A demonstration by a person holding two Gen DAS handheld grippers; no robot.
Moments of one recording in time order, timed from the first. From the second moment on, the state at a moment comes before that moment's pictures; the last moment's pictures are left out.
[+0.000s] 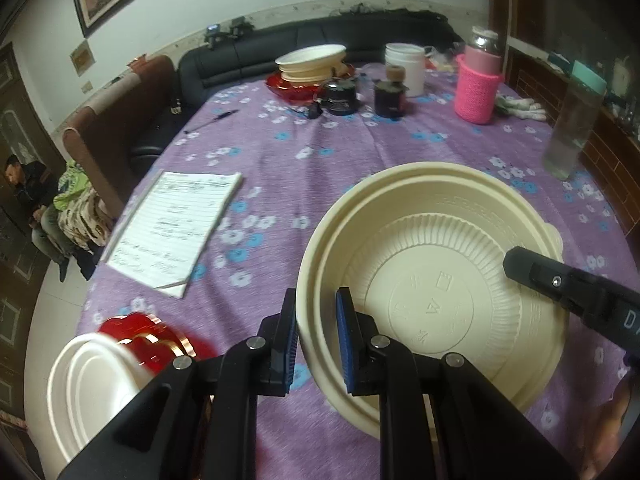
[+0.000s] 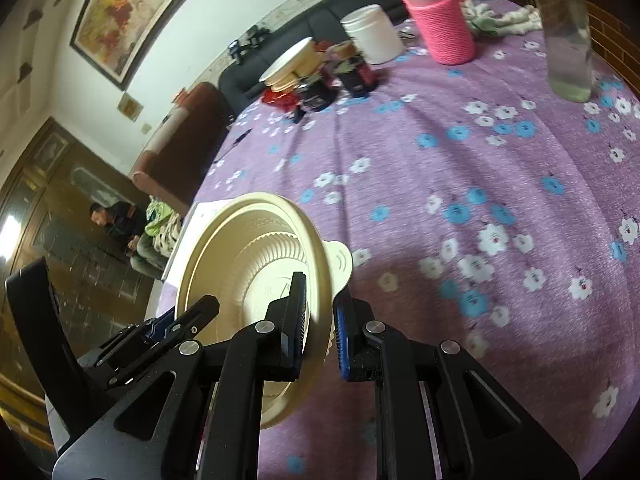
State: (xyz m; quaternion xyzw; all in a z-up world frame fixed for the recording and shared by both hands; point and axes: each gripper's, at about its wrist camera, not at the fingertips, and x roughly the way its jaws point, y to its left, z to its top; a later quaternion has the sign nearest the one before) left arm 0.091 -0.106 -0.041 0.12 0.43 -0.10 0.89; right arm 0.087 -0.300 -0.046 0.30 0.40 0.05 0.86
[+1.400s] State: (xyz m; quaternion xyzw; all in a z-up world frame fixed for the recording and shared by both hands) left arm 0.050 0.075 -0.019 0.06 0.39 0.06 0.92; right arm 0.096 -0.092 -0.014 0.18 0.43 0.20 0.86
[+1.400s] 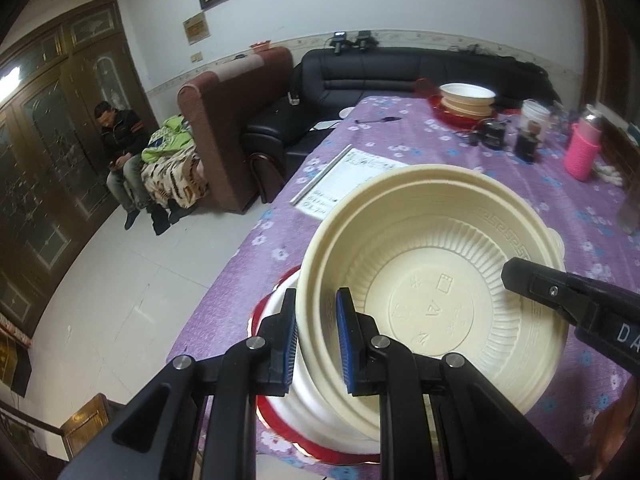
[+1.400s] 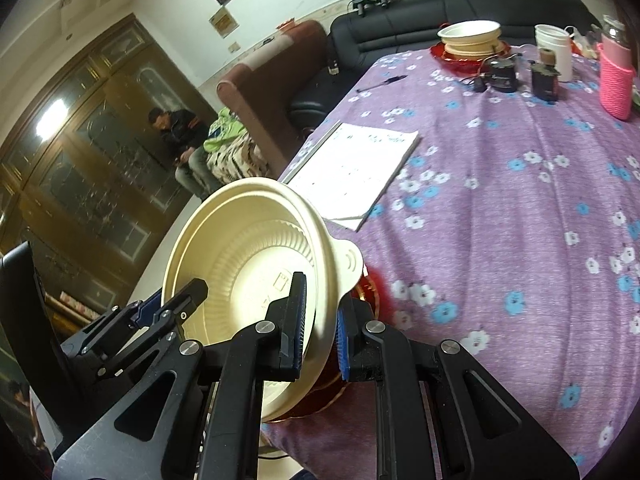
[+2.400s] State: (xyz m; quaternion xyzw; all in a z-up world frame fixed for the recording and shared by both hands) left arm 0.052 0.107 -0.040 0.05 0.41 0.08 0.91; right arm 0.101 -0.057 -0.039 0.17 0.46 0.22 0.84
